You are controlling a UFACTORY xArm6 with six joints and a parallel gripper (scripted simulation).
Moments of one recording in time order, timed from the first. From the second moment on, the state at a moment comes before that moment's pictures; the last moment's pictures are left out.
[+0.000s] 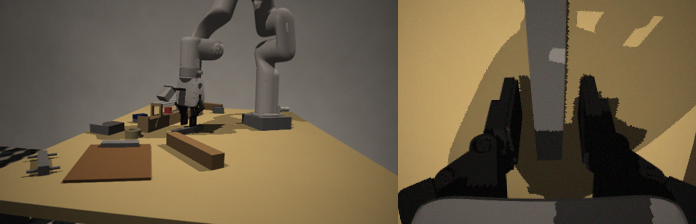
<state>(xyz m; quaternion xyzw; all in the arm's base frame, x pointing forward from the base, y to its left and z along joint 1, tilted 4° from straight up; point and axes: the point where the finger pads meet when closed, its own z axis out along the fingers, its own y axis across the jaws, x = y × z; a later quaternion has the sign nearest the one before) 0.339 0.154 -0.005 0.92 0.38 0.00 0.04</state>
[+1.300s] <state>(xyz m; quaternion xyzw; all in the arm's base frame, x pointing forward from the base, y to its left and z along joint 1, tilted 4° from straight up) 0.339 0.152 -0.028 0.92 0.38 -0.01 0.04</state>
